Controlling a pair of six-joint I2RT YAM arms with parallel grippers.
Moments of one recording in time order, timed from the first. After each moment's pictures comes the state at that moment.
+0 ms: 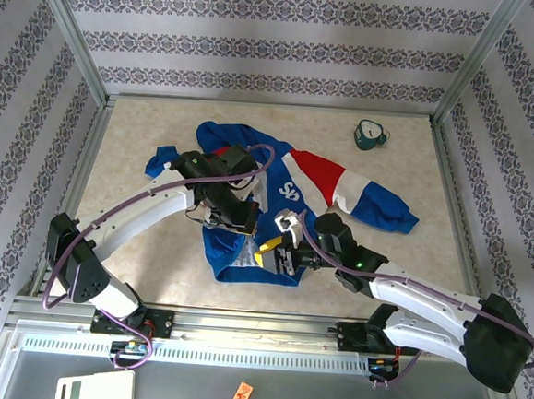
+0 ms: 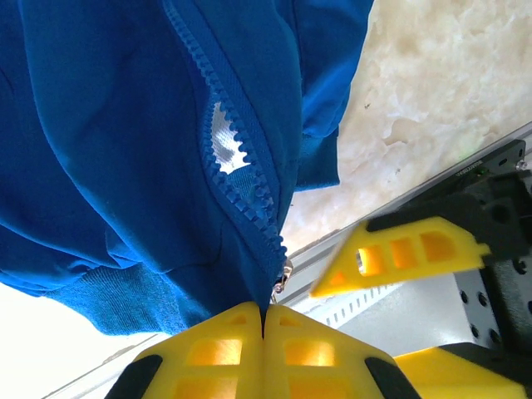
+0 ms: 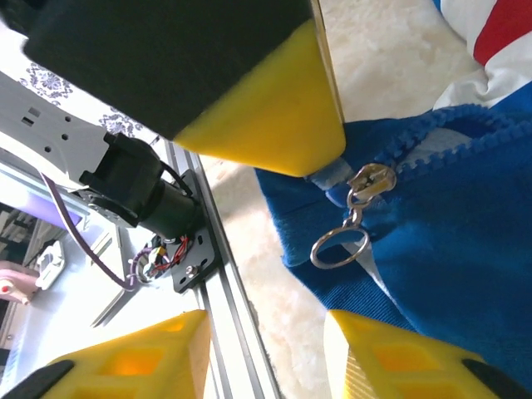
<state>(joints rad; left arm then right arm) -0.71 1.53 1.45 -1.18 0.38 -0.53 0.84 1.05 0.48 0.15 -0.57 0.46</state>
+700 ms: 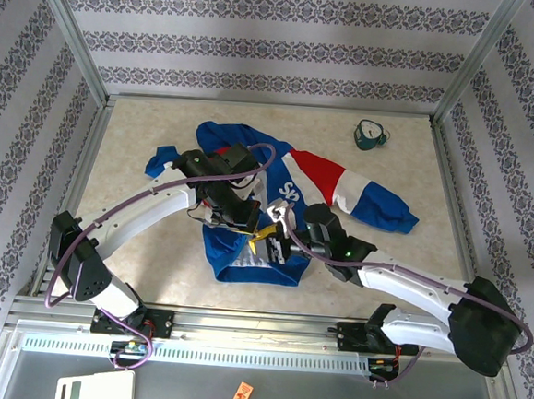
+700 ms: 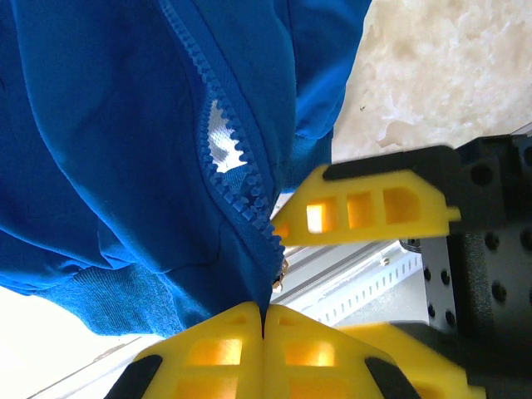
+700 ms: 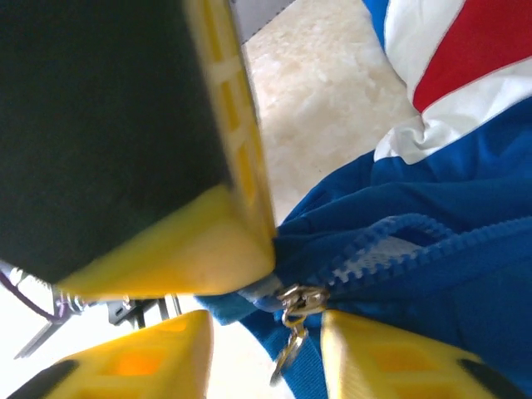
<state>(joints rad) -0.71 1.55 1.46 -1.18 0.39 -0.55 0.84 1.17 0.58 0.13 -0.45 0.36</state>
